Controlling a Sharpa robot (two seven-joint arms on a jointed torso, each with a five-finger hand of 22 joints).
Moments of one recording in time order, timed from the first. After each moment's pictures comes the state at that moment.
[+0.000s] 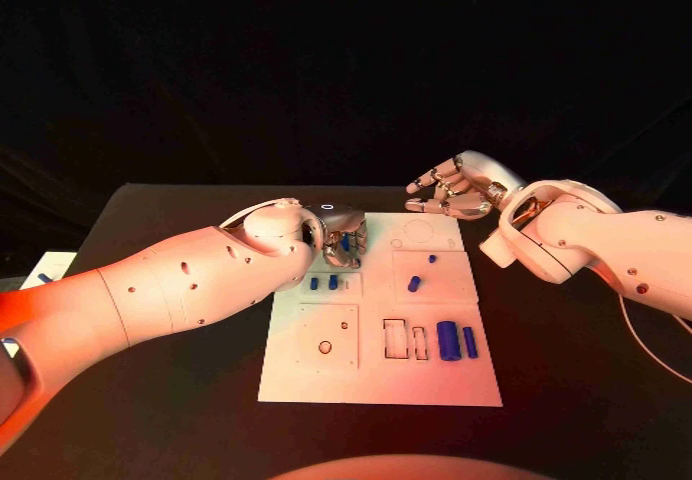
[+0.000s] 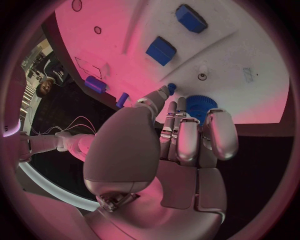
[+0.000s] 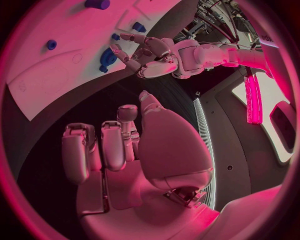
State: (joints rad) left arm 1.24 -0.42 -0.04 1.23 -1.62 -0.04 -0.12; left_hand 1.42 -0.19 0.39 0.10 0.13 1.04 0.14 0.11 0.24 1.14 0.08 0.14 0.14 1.46 0.00 1.31 1.16 0.09 1.46 0.09 1.25 1.31; right arm 1.24 -0.98 0.02 1.62 -0.97 -0.38 -0.01; right_hand 1.37 -0.08 0.02 0.24 0.29 1.00 0.14 0.08 0.10 1.30 0.05 0.79 1.07 1.47 -0.02 1.36 1.28 0.04 1.44 0.09 1.47 1.31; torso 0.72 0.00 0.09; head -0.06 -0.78
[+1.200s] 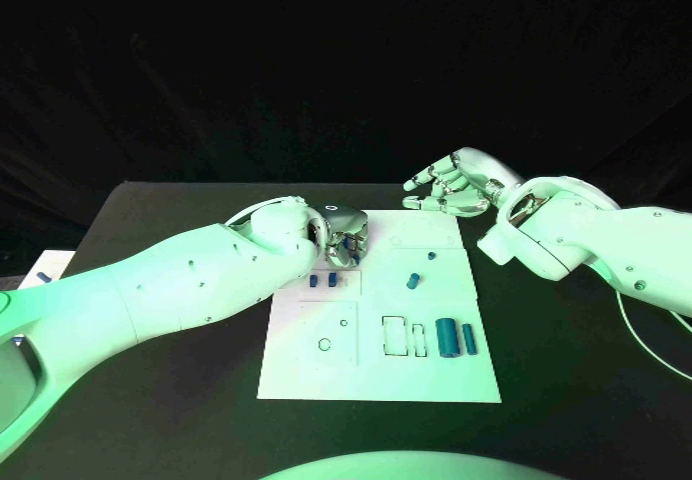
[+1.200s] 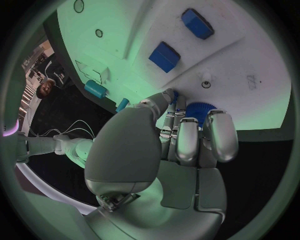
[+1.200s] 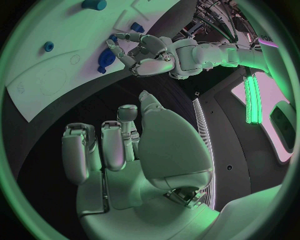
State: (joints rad) left arm 1.23 -0.39 -0.03 1.21 -1.63 0.02 -0.13; left_hand 1.44 -0.16 0.48 0.05 0.13 1.09 0.14 0.10 0.21 1.21 0.07 0.11 0.11 1.47 -0.01 1.31 1.14 0.09 1.46 0.09 1.26 1.31; right arm 1.24 -0.98 0.02 1.63 -0.97 -0.38 -0.01; right_hand 1.37 -0.08 0.02 0.24 0.29 1.00 0.14 0.08 0.10 1.30 0.05 0.79 1.07 1.47 -0.02 1.36 1.27 0.04 1.44 0.09 1.47 1.31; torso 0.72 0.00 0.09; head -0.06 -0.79
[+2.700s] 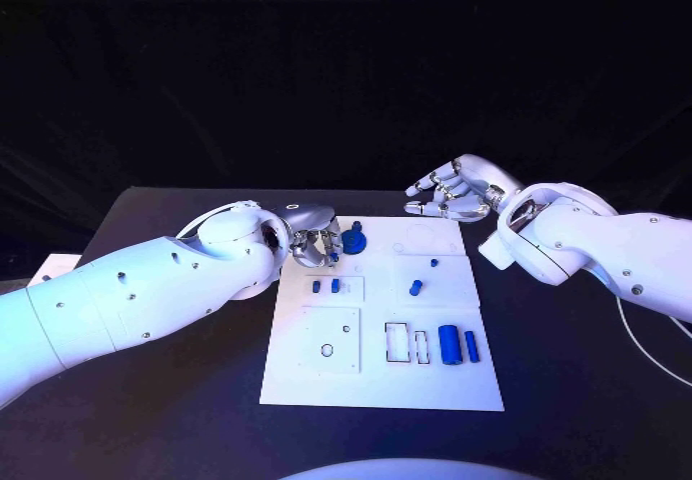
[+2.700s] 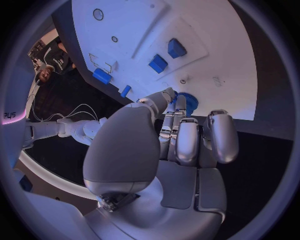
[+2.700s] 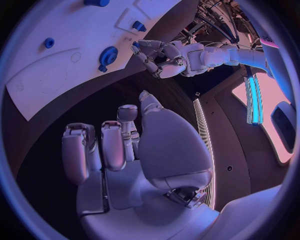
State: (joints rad) left arm 1.21 -0.59 0.02 1.38 -1.55 -0.07 -0.14; left_hand 1.44 -0.17 0.52 0.02 0.13 1.11 0.14 0.09 0.20 1.23 0.07 0.08 0.10 1.47 -0.01 1.32 1.12 0.07 1.46 0.09 1.28 1.31; right arm 1.24 -0.97 0.02 1.61 -0.97 -0.38 -0.01; right_hand 1.37 -0.08 0.02 0.24 0.29 1.00 0.14 0.08 0.10 1.30 0.05 0.79 1.07 1.47 -0.02 1.36 1.27 0.04 1.44 0.09 1.47 1.31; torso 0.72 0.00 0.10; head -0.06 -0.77
